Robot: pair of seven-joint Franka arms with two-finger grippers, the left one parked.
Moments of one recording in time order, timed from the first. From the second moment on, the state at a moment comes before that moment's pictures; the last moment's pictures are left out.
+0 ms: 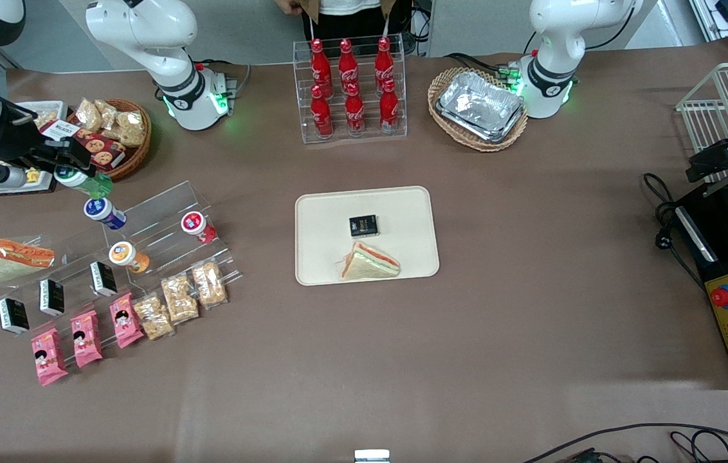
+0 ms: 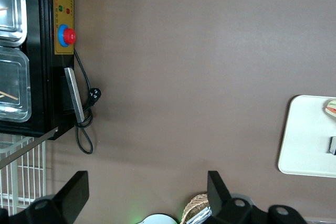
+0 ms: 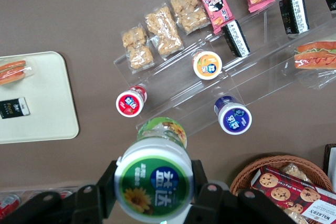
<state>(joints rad) -0.08 -0.21 0.05 -1.85 0.09 1.54 0.03</state>
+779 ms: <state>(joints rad) 0.17 -0.08 0.24 -1.88 0.18 1.71 0.49</state>
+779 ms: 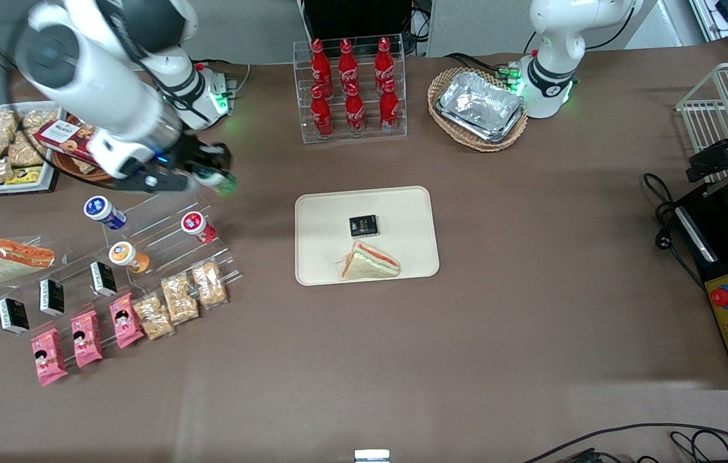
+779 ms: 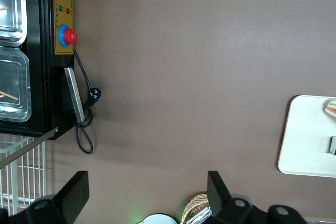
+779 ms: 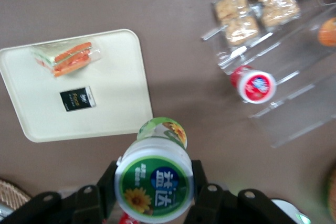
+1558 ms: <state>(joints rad) 0.41 0.20 0.24 -2.07 0.18 2.24 0.66</state>
